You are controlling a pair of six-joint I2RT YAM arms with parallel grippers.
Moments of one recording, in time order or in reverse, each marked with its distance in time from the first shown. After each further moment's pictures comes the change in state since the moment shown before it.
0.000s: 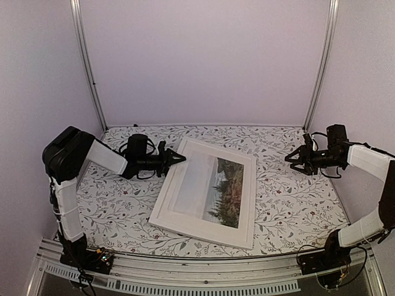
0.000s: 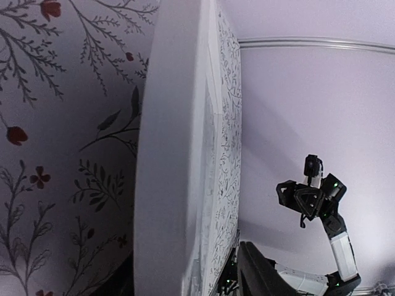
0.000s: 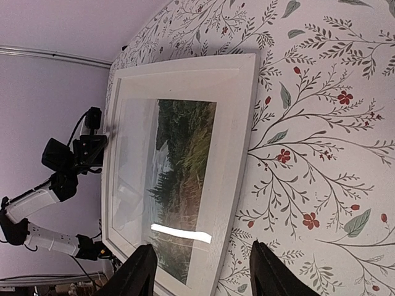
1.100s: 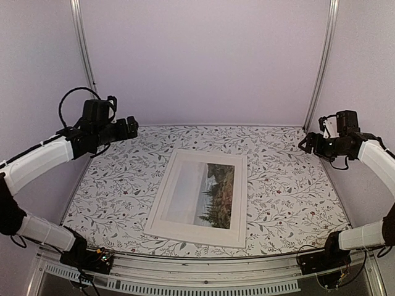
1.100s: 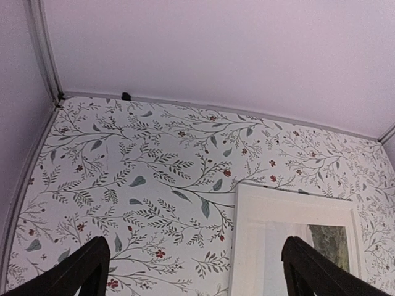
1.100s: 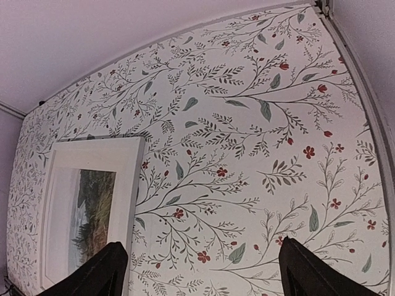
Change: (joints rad) left arm 0.038 -0.673 0.095 -0.857 -0.933 0.781; right arm 0.019 -0.147 0.121 -0.100 0.496 -0.122
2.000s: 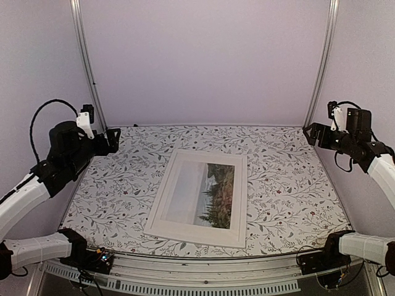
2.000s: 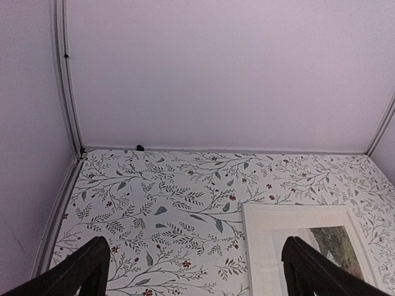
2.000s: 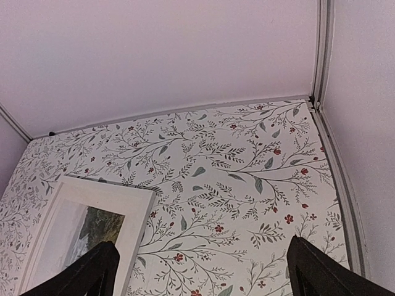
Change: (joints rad) left arm 0.003 -0.471 -0.343 0.166 -0.031 0.184; right arm 0.084 -0.233 -0.048 0.147 0.177 -0.066
